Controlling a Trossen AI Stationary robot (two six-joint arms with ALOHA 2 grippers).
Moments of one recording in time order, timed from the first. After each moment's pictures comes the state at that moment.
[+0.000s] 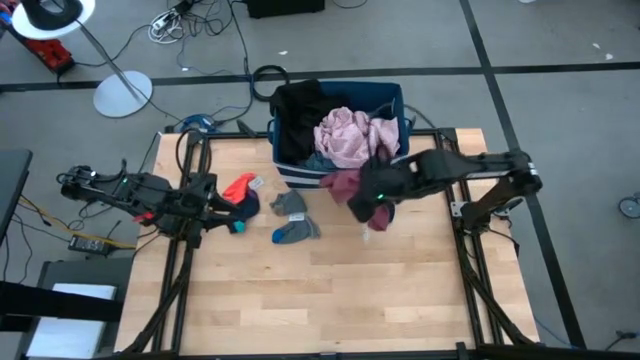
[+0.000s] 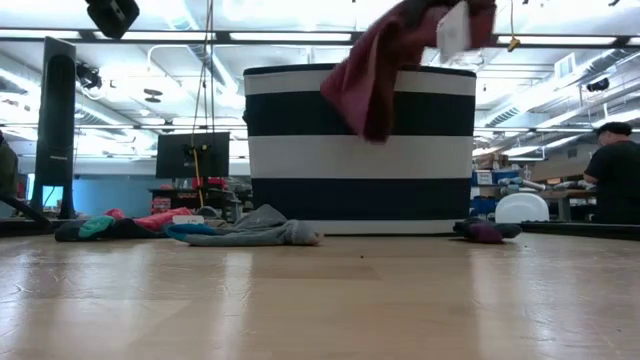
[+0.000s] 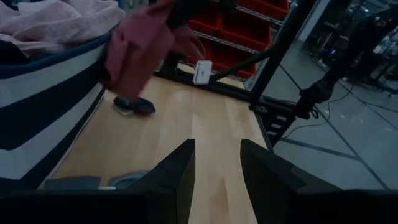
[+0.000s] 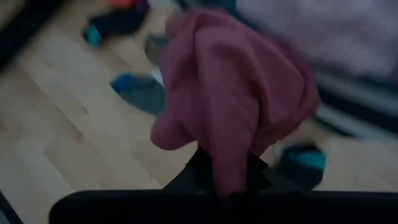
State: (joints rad) left arm -0.31 0.48 0.71 -0.45 -0.21 -0.40; right arm 0.14 1.56 1.74 -1.27 0.36 0.93
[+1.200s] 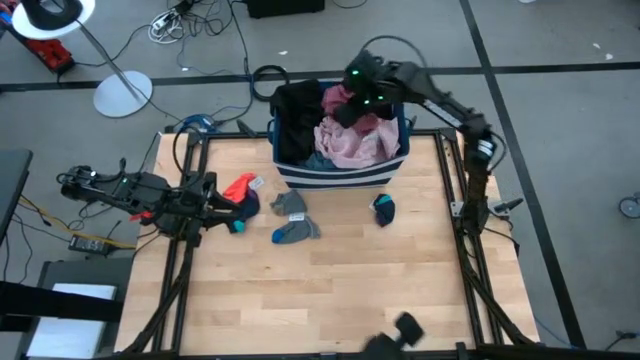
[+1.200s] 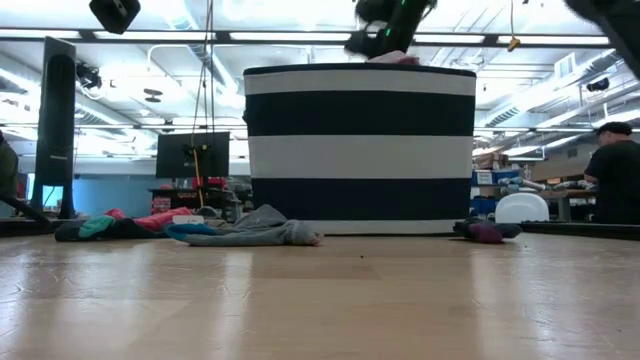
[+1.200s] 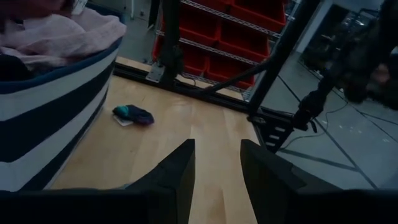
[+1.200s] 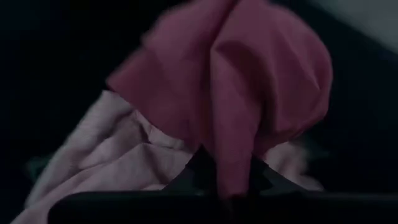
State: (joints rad) left arm -0.31 0.48 0.71 -0.41 -0.22 -0.40; right arm -0.59 1.92 2.17 -1.23 0.11 0.24
